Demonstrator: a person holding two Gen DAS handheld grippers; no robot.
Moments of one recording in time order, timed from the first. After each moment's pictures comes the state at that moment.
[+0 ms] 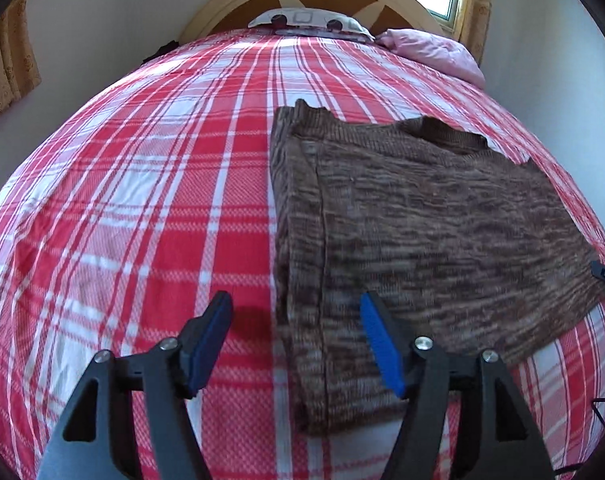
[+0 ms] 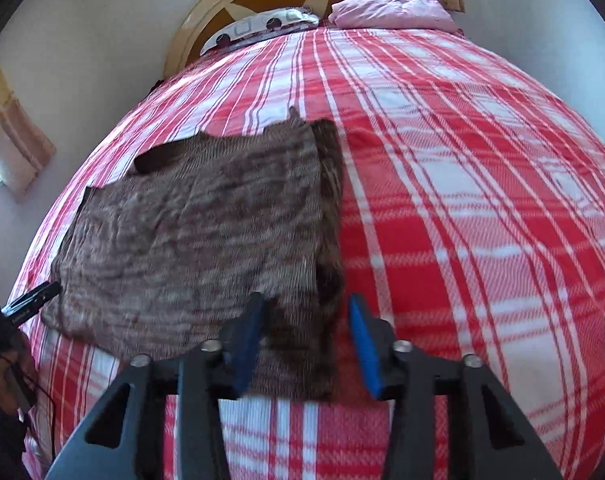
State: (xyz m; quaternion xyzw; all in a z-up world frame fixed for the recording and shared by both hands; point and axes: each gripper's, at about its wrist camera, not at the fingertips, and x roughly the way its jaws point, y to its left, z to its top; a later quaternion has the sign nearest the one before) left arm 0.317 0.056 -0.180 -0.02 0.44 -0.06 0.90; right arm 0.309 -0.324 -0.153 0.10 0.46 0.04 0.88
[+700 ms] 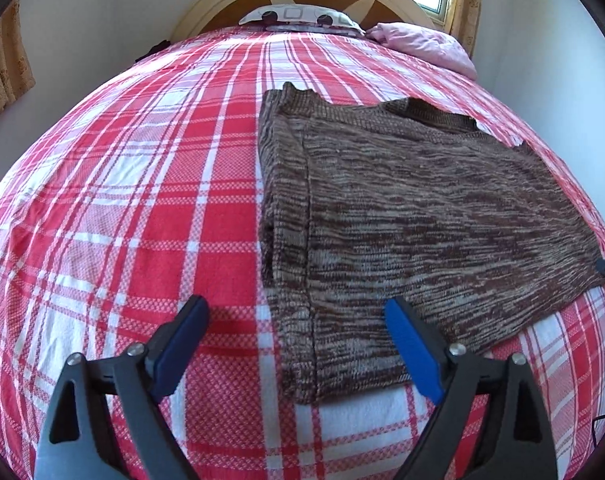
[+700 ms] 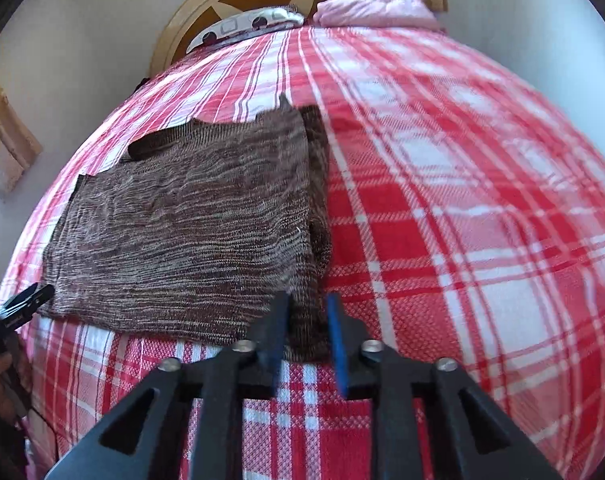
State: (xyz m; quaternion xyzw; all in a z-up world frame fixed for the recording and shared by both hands) left arm 0.302 0.053 -0.191 -0.02 0.44 -0.07 0.89; right arm 0.278 -0.311 -0.144 0.07 0.45 -0.02 0.89
